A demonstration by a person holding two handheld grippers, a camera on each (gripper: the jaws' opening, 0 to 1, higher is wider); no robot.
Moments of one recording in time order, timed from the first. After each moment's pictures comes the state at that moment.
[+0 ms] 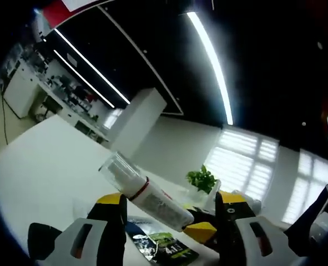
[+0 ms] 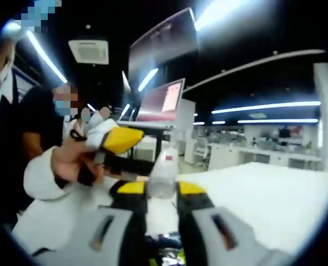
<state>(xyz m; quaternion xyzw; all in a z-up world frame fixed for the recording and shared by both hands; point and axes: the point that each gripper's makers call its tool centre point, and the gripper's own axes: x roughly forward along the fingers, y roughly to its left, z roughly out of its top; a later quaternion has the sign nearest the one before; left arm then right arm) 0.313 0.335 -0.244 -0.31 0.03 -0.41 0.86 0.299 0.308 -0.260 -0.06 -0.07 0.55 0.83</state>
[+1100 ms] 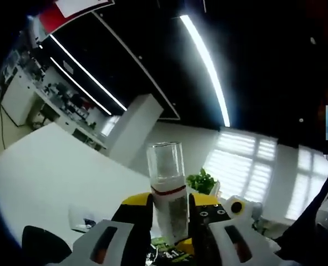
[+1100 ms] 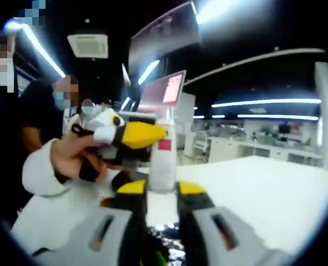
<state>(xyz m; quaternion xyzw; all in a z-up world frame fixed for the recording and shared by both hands) 0.312 0.325 -0.239 -0.29 0.00 -0.41 0.86 0.296 0.308 -0.275 -0.07 -0.04 0.55 0.83</state>
